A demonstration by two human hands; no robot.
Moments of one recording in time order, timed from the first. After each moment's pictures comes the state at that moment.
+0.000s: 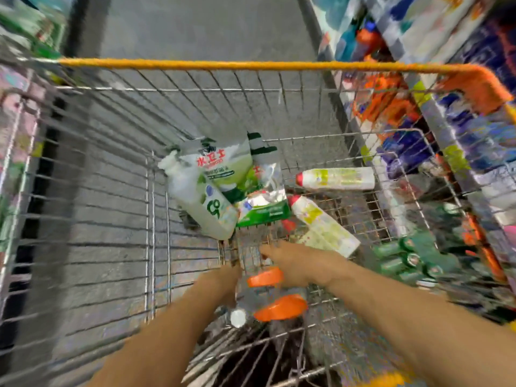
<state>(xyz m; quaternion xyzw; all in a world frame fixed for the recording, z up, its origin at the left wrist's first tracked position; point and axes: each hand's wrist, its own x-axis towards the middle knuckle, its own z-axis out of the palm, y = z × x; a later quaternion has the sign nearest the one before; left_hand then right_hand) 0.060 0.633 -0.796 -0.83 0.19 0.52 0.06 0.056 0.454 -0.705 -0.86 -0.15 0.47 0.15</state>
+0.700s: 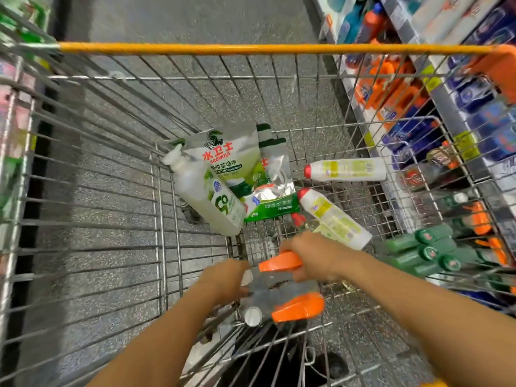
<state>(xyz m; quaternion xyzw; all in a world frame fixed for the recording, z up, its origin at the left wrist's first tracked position) 0.062 0.656 -0.791 -0.88 0.21 0.43 -0.07 0.059 0.444 -0.721 -0.89 -0.14 0.38 0.19</state>
